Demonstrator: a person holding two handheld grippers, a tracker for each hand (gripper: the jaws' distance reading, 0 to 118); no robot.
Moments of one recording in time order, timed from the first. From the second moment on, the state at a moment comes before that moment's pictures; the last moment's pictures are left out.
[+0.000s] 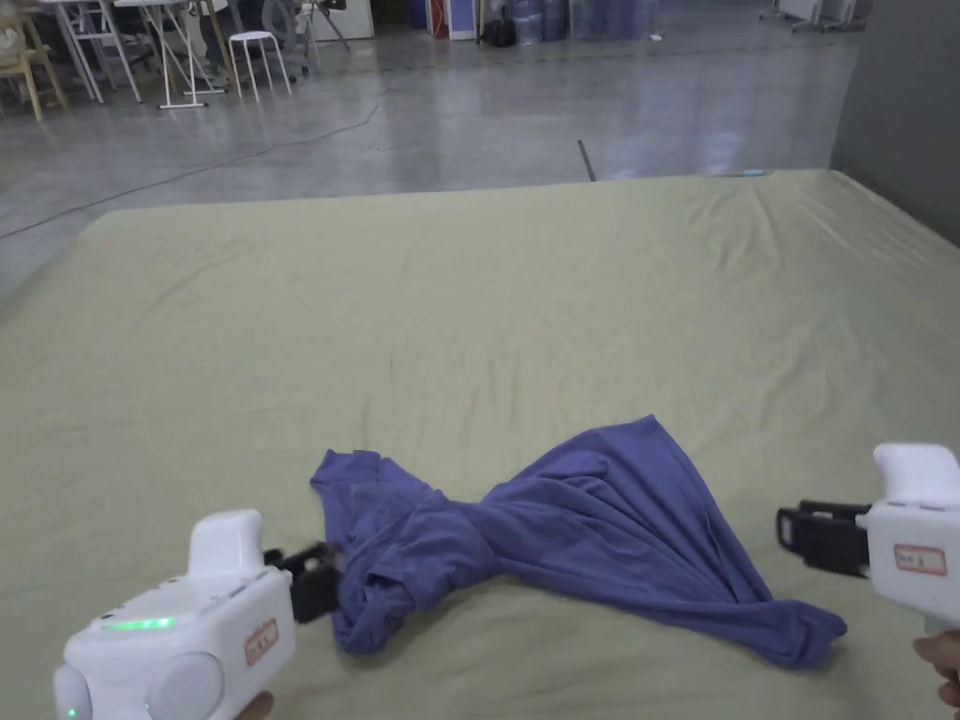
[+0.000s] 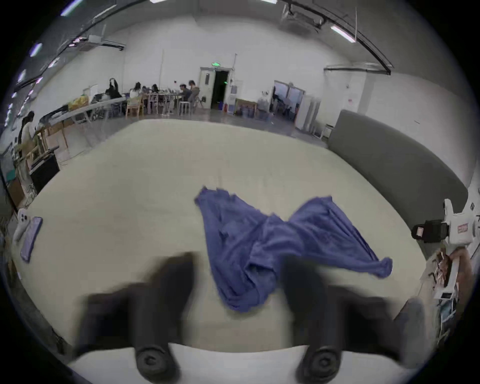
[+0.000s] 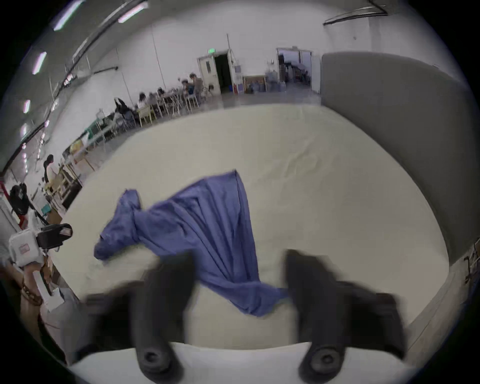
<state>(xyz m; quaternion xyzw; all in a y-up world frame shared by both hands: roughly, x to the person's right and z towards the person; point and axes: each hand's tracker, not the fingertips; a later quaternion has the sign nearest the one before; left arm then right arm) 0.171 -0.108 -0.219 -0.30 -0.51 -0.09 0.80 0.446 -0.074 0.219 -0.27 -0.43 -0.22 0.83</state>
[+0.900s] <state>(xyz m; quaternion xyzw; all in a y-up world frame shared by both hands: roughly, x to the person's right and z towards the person) 0.383 -0.210 -0.333 -0.39 -0.40 -0.24 0.79 0.469 -0.139 0.171 -0.37 -0.39 -0.26 0.80</state>
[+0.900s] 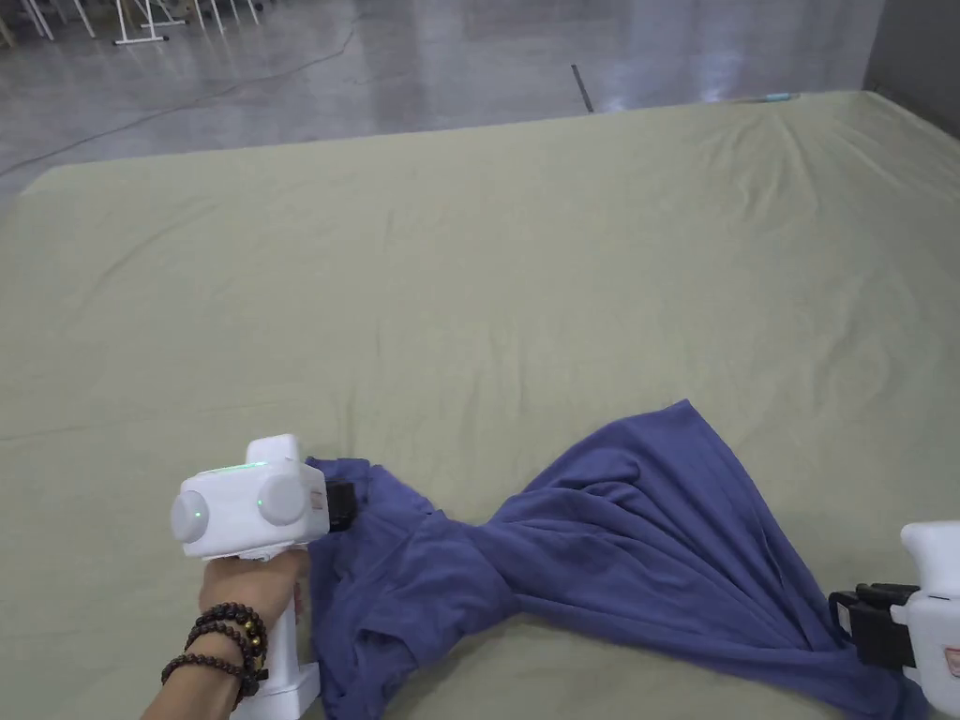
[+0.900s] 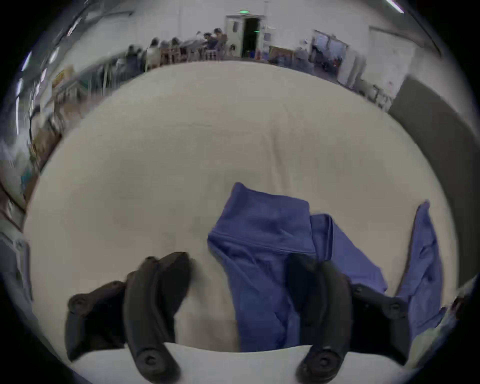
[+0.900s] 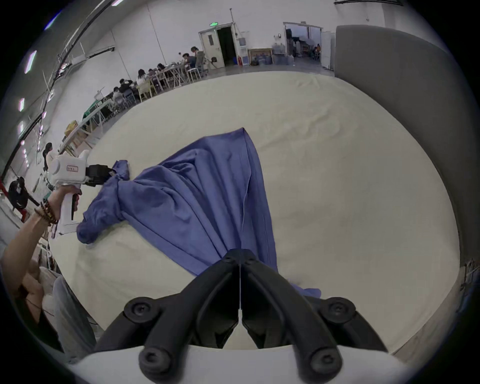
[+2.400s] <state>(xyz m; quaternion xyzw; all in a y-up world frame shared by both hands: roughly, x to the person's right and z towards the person) 0.319 0.163 -0.389 -0.09 -0.45 -0.05 0.88 0.651 0.164 0.058 -0.24 -0.43 -0.08 0.87</state>
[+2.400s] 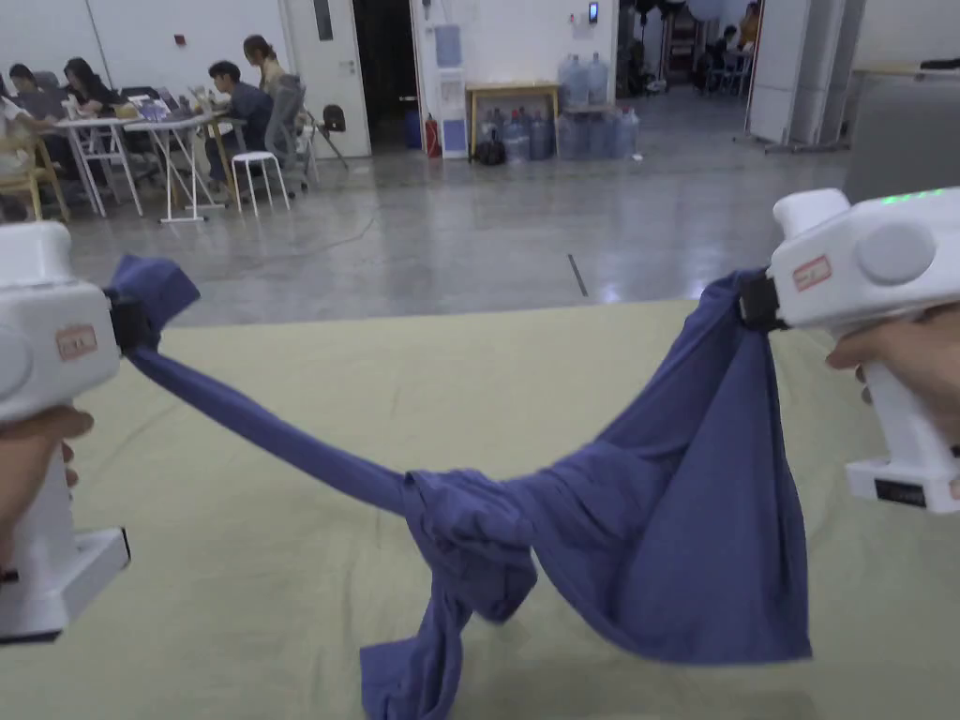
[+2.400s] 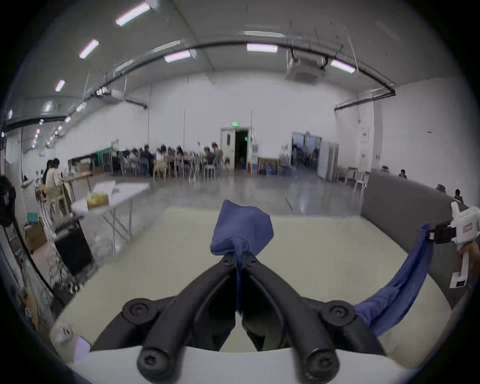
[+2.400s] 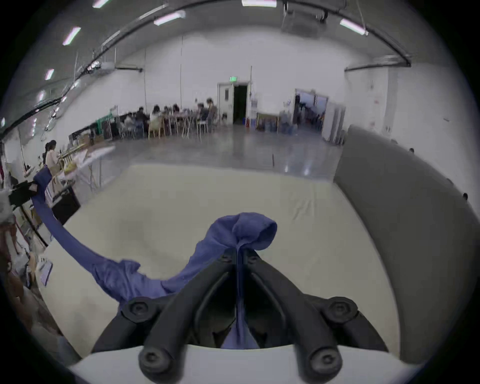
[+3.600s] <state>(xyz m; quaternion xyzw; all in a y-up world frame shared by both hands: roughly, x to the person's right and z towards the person) 0.474 0.089 -0.433 -0.21 -0.44 -0.09 0.87 0.778 0.058 -0.030 -0.25 -0.48 -0.16 0.82</state>
